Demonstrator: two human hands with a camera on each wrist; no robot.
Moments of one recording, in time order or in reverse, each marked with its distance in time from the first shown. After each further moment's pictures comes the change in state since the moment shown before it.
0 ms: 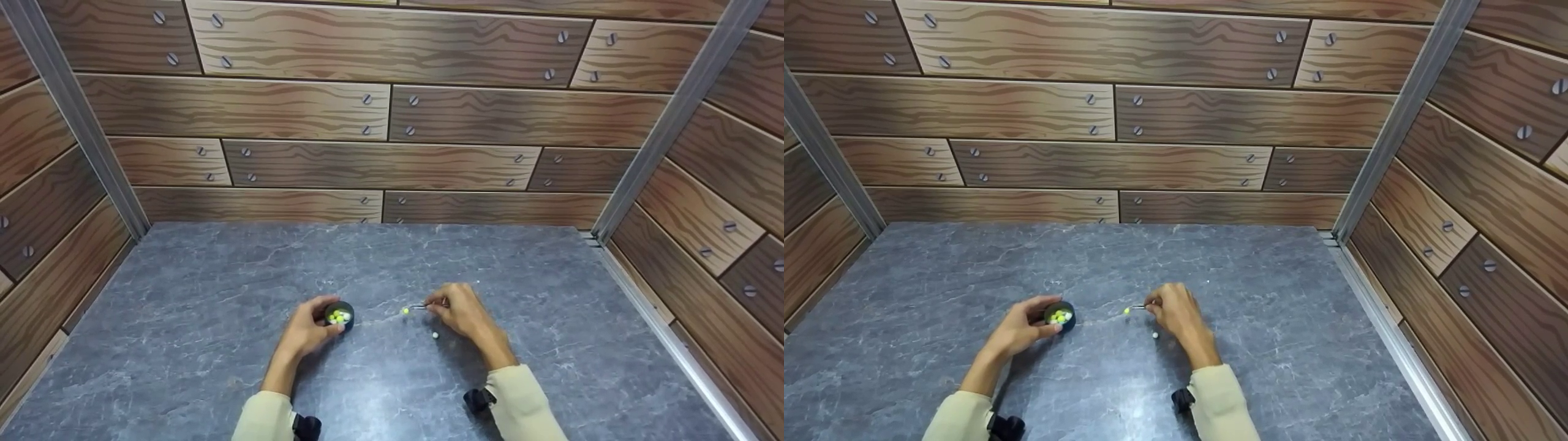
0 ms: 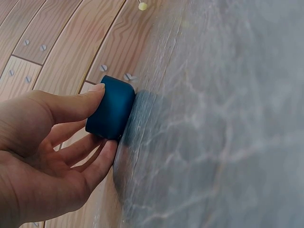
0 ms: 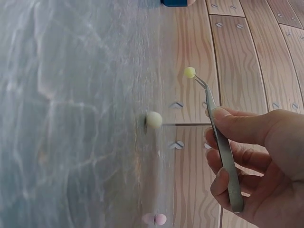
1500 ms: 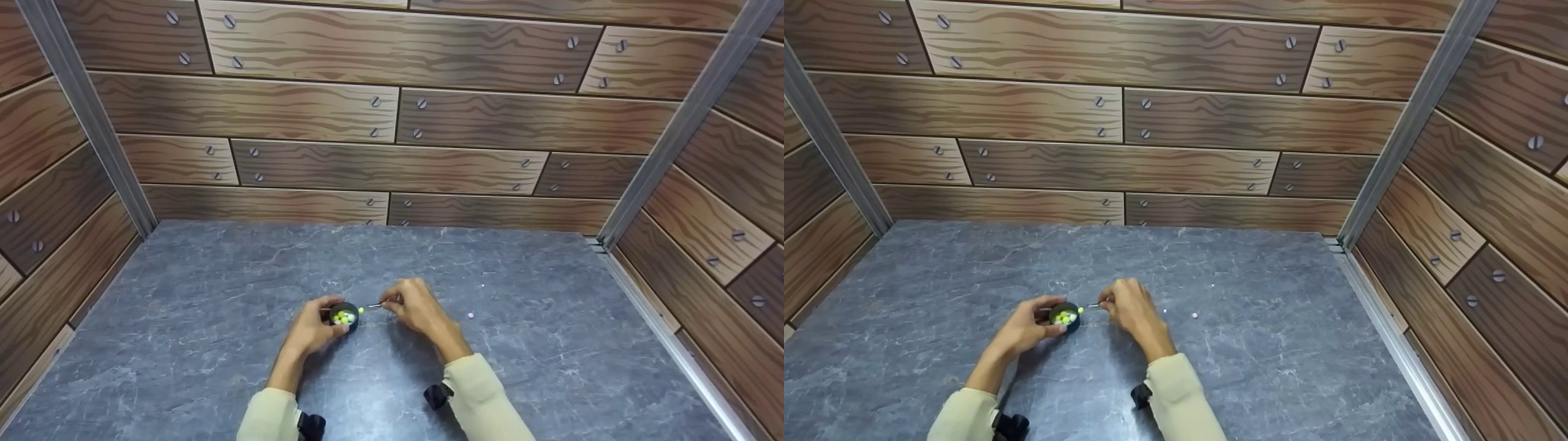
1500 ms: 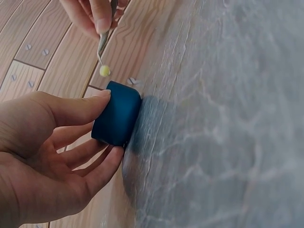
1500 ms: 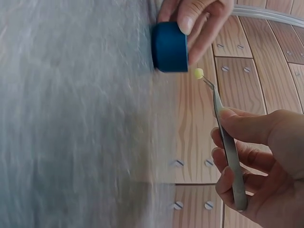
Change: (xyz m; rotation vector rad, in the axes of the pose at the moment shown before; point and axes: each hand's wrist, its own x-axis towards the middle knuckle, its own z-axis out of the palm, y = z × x) left_hand 0.004 0.005 0.002 0.031 0.005 -0.055; right_hand 0.046 -0.058 0.041 0.049 -0.066 -0.089
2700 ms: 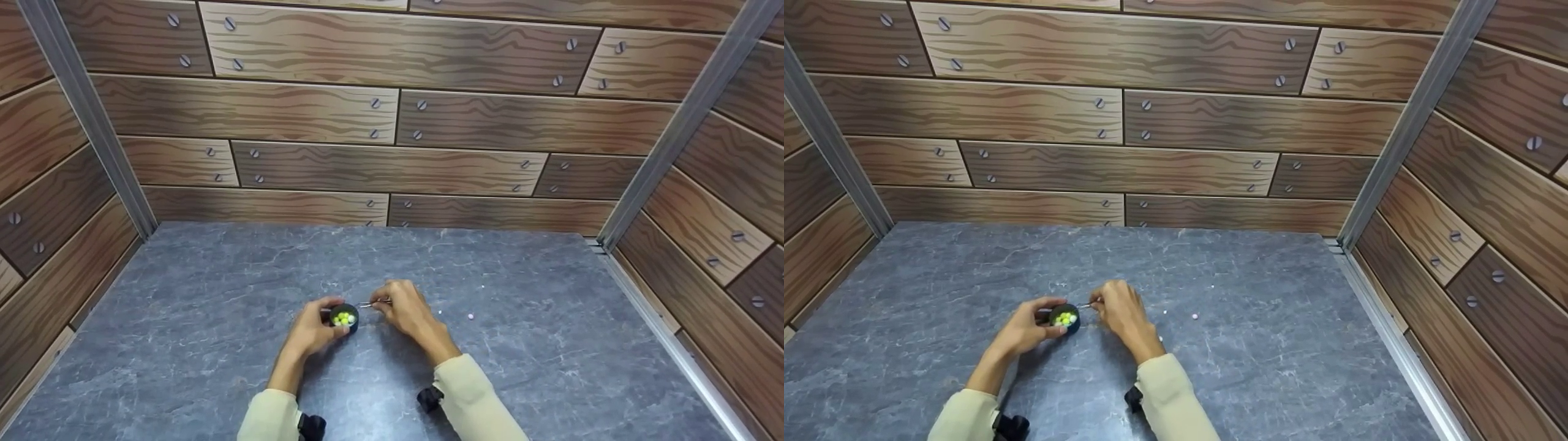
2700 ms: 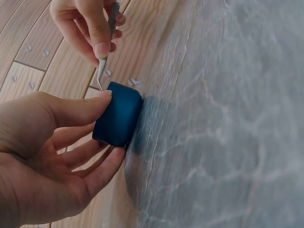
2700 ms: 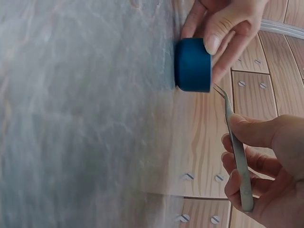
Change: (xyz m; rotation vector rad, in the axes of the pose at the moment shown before) left_hand -0.002 0.002 -0.001 0.017 0.007 0.011; right_hand 0.006 -0.009 0.015 -0.039 0.045 -0.039
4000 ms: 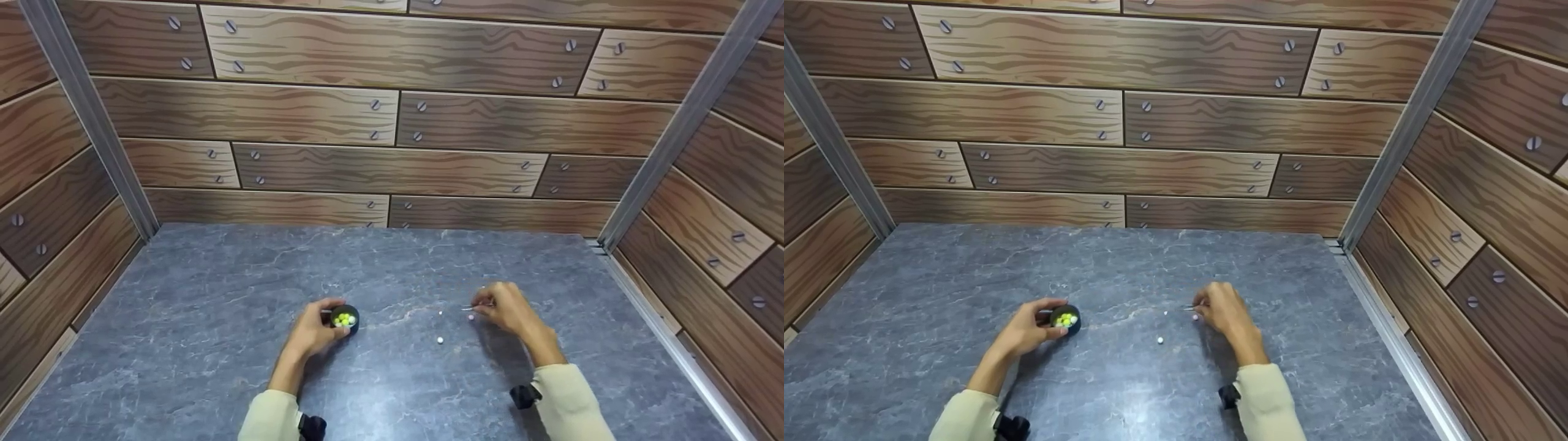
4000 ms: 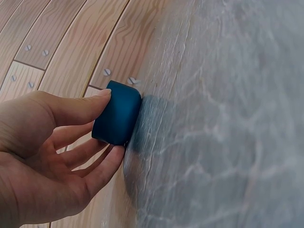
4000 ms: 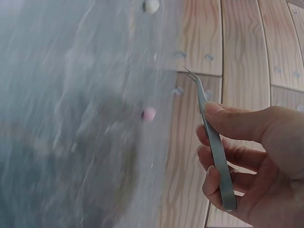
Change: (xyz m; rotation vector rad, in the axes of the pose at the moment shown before) left_hand 0.000 -0.001 0.000 0.013 -0.006 -0.015; right_hand -0.080 0.107 -0.108 -0.113 -0.048 0.144
